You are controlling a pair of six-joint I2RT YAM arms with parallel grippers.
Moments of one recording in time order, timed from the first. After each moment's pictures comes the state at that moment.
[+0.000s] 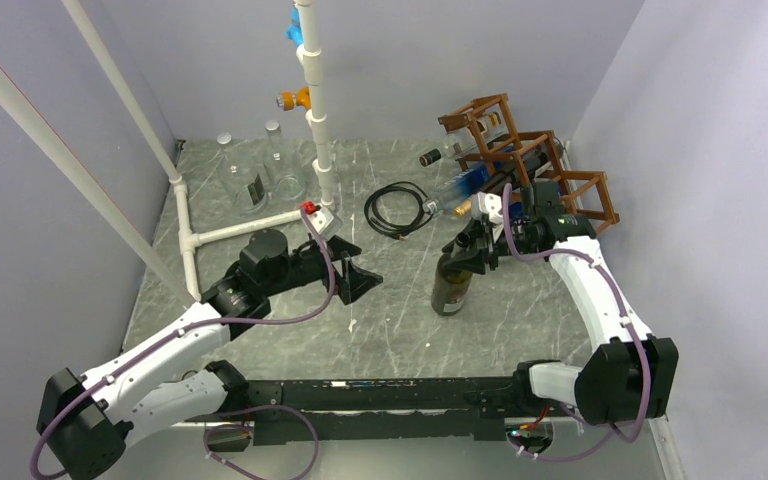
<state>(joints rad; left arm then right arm) -0.71 0.93 0.68 0.12 0.39 -0.27 0.09 1.24 1.05 -0.91 -1.29 -1.10</state>
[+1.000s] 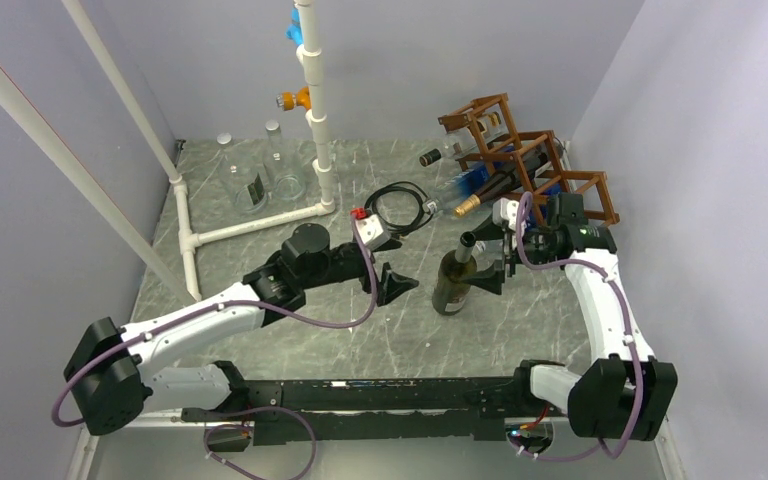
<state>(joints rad) -0.89 1.15 0.79 0.26 0.35 -0.08 -0.05 1.16 0.99 -0.98 -1.29 -1.17</state>
